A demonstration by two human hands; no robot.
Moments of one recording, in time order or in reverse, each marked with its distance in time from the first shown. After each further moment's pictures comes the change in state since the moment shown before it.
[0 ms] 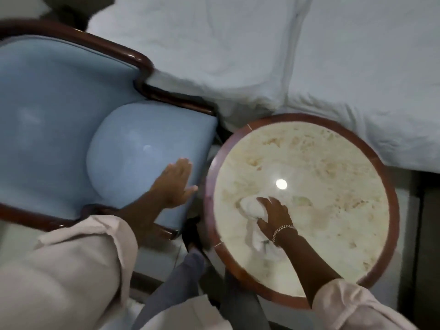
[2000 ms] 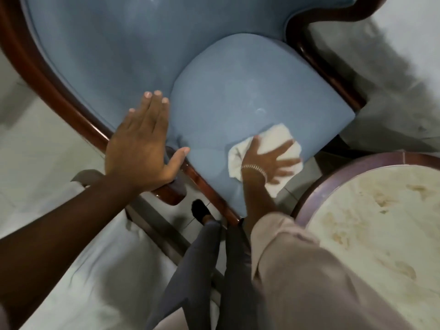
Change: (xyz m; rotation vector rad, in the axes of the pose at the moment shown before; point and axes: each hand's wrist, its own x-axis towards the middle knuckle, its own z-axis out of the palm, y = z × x) left_hand -0.175 -0.233 0.020 -0.141 0.361 -0.519; right_hand 0.175 -0.359 0.155 0.316 0.420 0.537
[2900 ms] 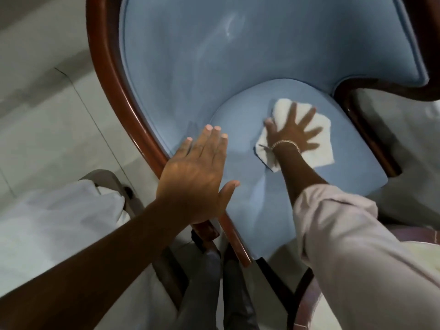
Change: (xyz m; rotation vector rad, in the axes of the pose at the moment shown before) left_hand 0.005 0.002 -0.001 -0.023 -0.146 -0.032; right_hand 0.043 -0.154 0.035 -0.467 -0.128 -0.680
